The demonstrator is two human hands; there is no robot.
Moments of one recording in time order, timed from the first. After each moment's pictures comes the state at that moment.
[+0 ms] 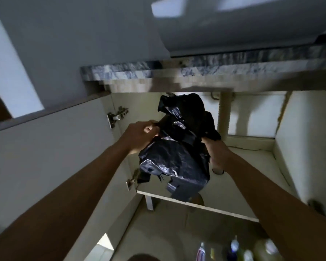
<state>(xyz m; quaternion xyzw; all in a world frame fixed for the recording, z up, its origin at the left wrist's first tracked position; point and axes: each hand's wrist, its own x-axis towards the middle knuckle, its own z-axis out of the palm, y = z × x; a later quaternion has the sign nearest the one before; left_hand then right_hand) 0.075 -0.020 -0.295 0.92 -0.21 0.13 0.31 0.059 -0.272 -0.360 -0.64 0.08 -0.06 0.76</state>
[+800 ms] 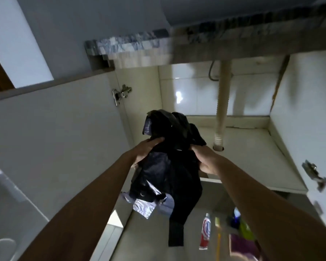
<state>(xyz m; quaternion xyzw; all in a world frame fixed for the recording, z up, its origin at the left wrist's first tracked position) 0.063 0.015 -0.428 0.79 -0.09 -0.21 0.57 0.011 -0.212 -0.452 -0.64 0.09 0.10 0.76</state>
